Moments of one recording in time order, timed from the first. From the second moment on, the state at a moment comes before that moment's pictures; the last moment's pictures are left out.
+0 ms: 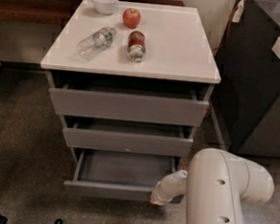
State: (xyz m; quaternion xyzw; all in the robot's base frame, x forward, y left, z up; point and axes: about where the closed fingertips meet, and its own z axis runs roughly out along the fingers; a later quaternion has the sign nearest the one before) arm 0.568 -0.140 0.183 -0.69 0.71 0.04 0.13
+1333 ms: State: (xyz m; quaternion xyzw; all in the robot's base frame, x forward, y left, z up) arm 0.640 -0.140 0.175 -0.70 0.70 0.01 0.17
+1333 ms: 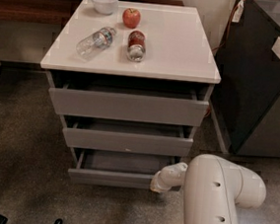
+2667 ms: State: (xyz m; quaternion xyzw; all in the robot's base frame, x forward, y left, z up) arm 0.707 -0.134 0.174 -0.71 0.68 -0.03 0.19
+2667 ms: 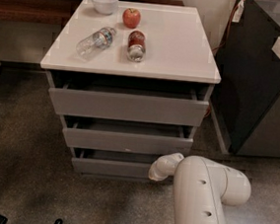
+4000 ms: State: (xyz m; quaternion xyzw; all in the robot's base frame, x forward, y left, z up) arm 0.727 -0.132 0.181 -0.72 0.67 -0.04 0.20
